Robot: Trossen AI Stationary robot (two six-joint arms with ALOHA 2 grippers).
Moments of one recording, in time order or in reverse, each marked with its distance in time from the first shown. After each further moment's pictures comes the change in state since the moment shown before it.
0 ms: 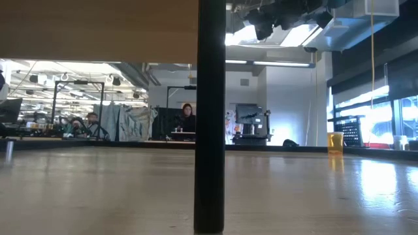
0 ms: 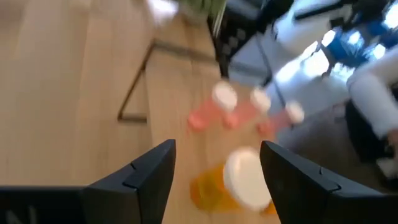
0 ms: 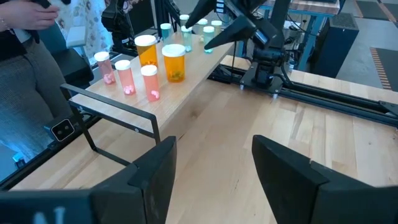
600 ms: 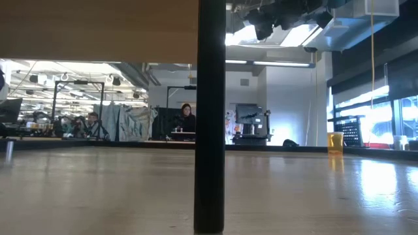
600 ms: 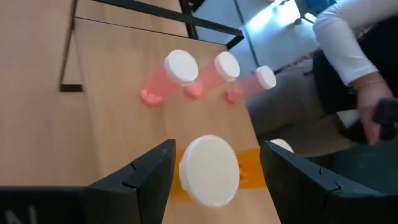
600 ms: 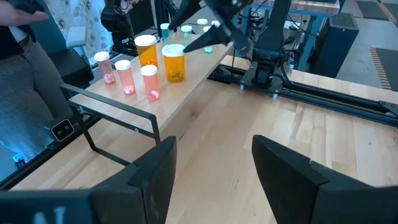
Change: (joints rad) left arm -0.056 0.195 0.141 -0.145 0.149 0.057; right arm 0.000 0.000 0.000 0.000 0.000 0.000
